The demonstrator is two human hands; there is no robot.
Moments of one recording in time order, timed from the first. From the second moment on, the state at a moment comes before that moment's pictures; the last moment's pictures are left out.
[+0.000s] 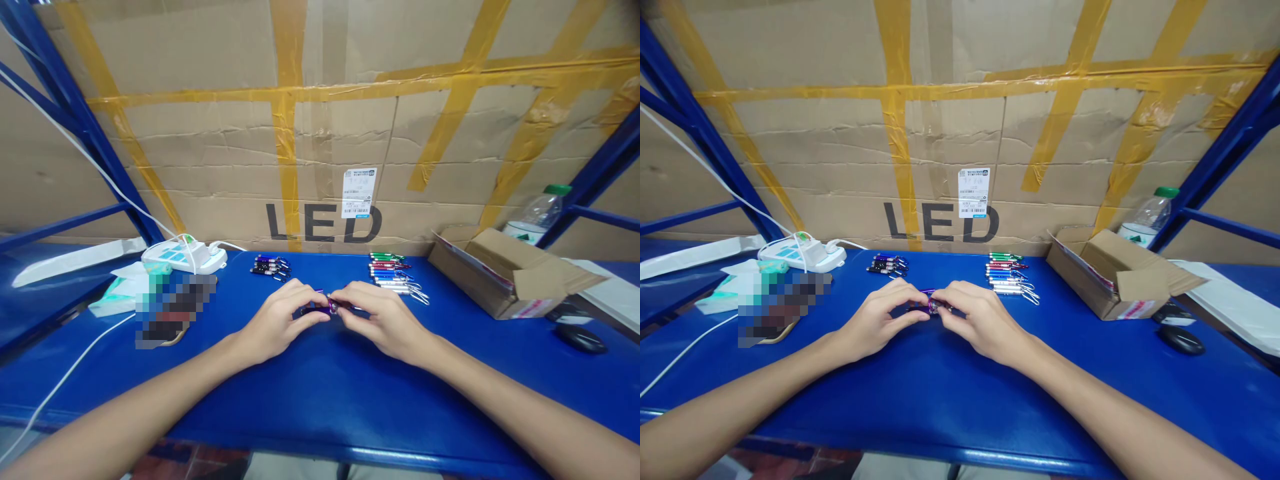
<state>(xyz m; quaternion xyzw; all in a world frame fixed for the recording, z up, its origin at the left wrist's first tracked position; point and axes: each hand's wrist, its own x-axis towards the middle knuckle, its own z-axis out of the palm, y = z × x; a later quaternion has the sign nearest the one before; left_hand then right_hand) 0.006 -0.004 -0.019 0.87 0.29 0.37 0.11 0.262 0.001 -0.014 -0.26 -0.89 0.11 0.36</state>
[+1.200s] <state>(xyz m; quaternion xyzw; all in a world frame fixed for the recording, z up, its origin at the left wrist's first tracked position) 0.005 0.000 -0.020 0.89 0.31 0.34 0.07 0.275 0.013 -0.006 -0.21 -0.92 0.02 0.32</state>
